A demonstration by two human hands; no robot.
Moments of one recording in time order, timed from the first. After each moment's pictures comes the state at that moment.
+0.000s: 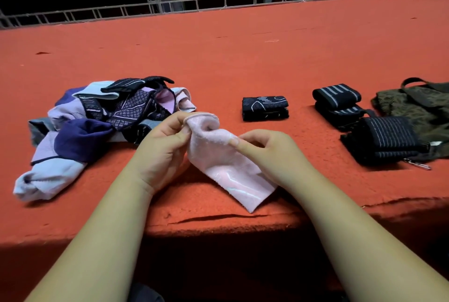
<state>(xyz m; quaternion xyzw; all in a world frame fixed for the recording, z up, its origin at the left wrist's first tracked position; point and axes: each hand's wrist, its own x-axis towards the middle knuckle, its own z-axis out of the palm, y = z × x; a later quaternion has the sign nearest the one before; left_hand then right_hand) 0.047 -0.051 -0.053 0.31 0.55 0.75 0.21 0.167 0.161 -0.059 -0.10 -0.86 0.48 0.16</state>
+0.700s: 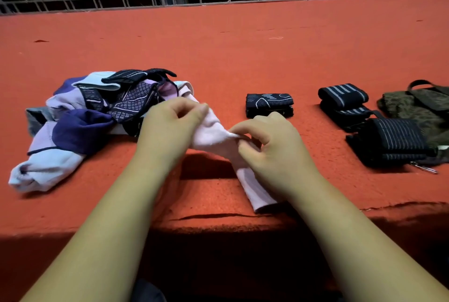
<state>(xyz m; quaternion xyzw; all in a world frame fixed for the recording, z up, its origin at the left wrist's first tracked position) 0.051 -0.038 -0.025 0.24 0.81 0.53 -0.11 0.171 0.142 -0.047 0.01 -0.91 0.24 0.33</state>
